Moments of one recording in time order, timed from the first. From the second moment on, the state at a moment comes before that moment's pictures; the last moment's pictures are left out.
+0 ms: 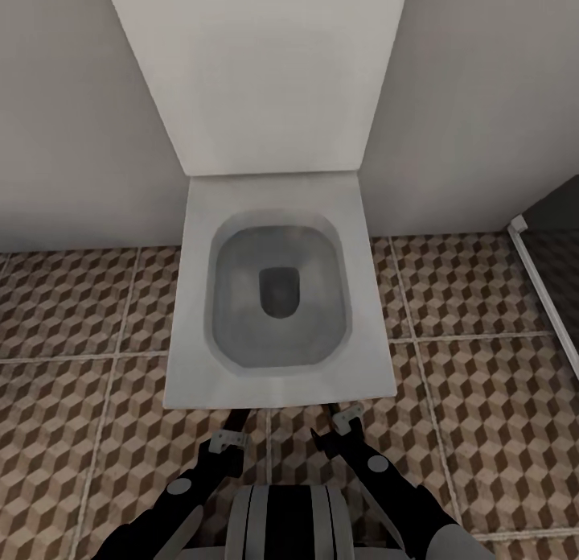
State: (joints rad) left arm -0.36 0.16 -0.62 -1.03 0.50 0.16 0.19; right arm -0.54 0.00 0.48 -0.62 -0.09 -0.04 0.02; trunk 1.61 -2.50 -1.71
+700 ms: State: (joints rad) left arm -0.36 0.16 -0.62 -1.03 0.50 0.16 0.19; right arm -0.54 0.00 0.48 -0.62 -0.09 -0.04 0.02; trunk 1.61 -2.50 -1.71
